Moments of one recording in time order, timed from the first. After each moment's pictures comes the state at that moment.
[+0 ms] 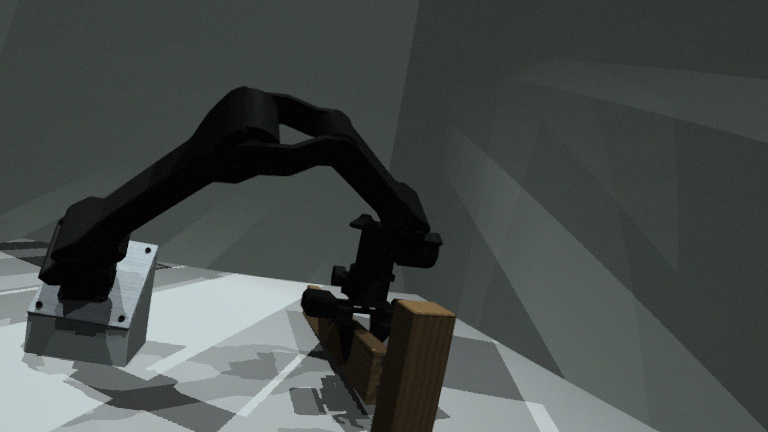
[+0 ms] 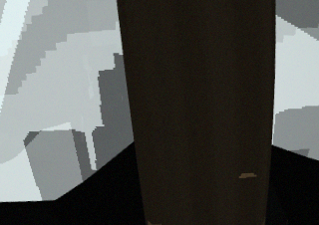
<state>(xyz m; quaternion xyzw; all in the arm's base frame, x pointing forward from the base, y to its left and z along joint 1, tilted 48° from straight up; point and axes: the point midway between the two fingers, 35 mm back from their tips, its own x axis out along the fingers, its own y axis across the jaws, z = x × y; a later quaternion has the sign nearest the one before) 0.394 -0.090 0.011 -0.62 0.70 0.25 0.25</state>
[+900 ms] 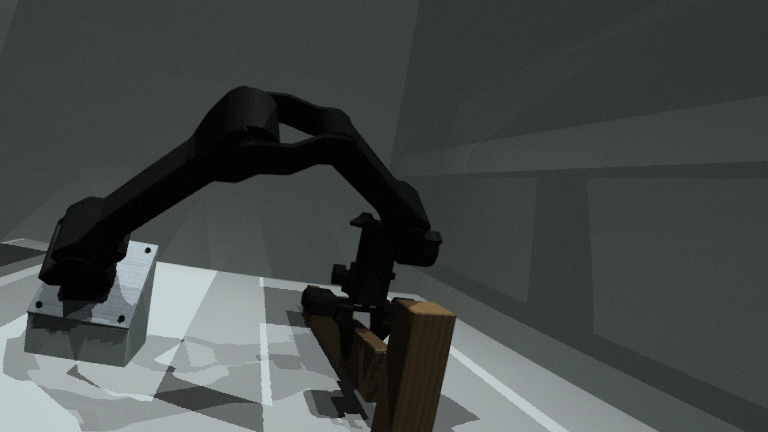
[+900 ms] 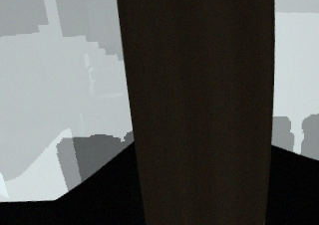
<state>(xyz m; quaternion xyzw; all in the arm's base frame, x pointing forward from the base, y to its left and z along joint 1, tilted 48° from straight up) 0.394 -0.088 0.012 -0.62 0.70 0.25 0.25</state>
